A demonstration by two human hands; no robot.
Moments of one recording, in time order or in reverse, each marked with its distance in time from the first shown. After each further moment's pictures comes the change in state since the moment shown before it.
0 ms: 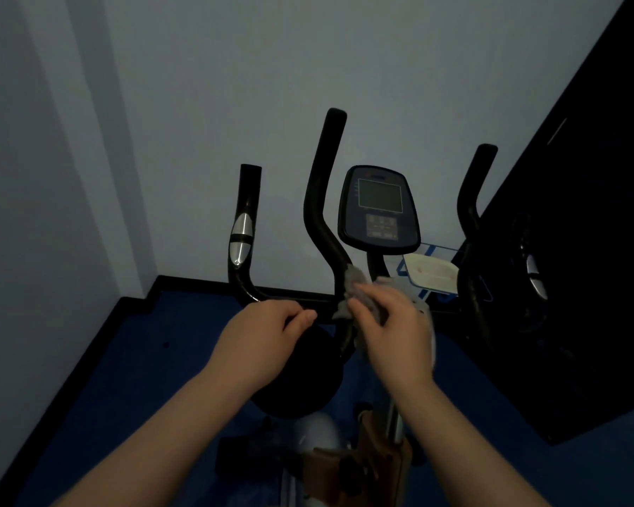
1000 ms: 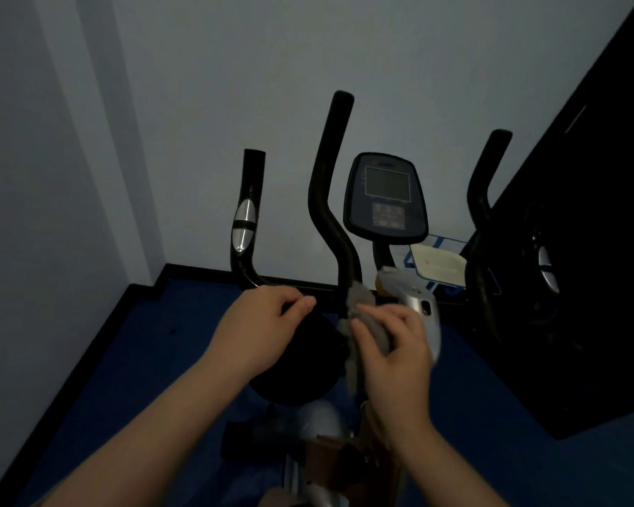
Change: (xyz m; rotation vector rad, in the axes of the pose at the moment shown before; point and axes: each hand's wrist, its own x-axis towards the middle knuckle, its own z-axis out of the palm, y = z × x) left_hand -0.002 -0.001 -0.001 -0.103 0.017 -0.035; right_hand -0.046 0.000 0.003 0.209 0.046 0.116
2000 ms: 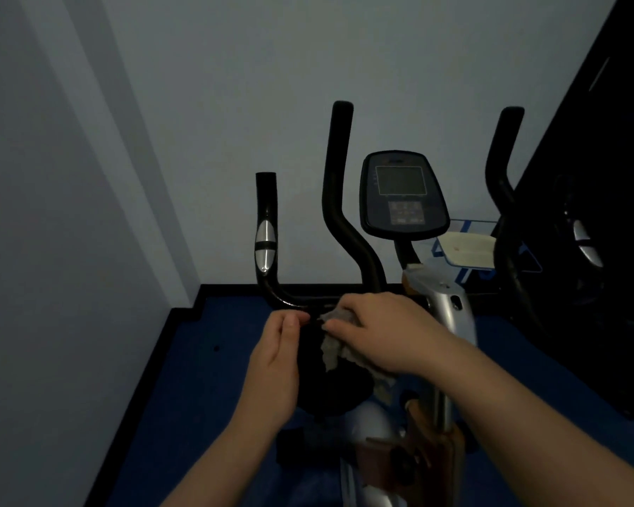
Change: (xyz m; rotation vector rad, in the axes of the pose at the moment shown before) left_hand -0.033 -0.020 0.011 -0.563 0.186 -0.092; right_hand 0.054 -0.062 0.008 -0.577 -0.770 -0.158
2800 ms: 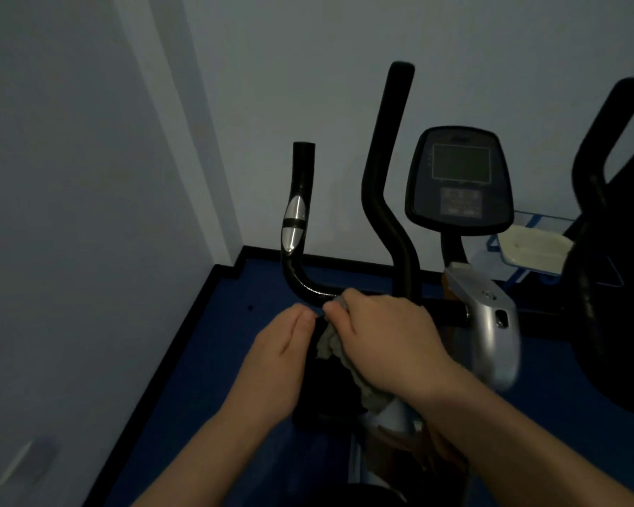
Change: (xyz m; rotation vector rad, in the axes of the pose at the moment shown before) left_hand -0.005 0.010 -0.004 0.216 -0.019 -0.088; right_hand 0.012 0.000 0.027 -0.113 0.155 -0.220
